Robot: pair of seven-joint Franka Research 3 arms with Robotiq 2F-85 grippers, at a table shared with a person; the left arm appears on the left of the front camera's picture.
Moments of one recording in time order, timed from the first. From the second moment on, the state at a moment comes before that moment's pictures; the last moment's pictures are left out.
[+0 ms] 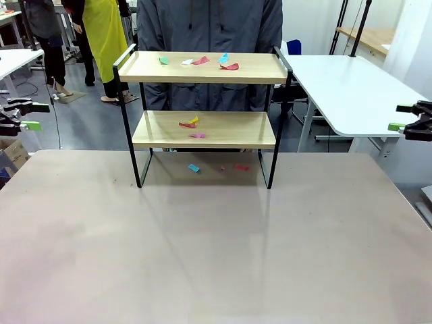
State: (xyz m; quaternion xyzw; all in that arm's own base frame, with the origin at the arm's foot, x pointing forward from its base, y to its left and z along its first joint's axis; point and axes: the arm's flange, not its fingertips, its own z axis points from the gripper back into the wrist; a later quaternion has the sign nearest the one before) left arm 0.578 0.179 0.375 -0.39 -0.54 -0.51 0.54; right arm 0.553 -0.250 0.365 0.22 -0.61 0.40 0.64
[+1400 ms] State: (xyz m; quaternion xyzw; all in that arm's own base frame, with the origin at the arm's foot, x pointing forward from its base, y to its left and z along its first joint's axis) left arm 0.570 0.182 0.394 -0.40 -0.55 -0.51 0.52; right arm 0.552 -0.249 0.383 0.21 -0.63 0.42 0.62
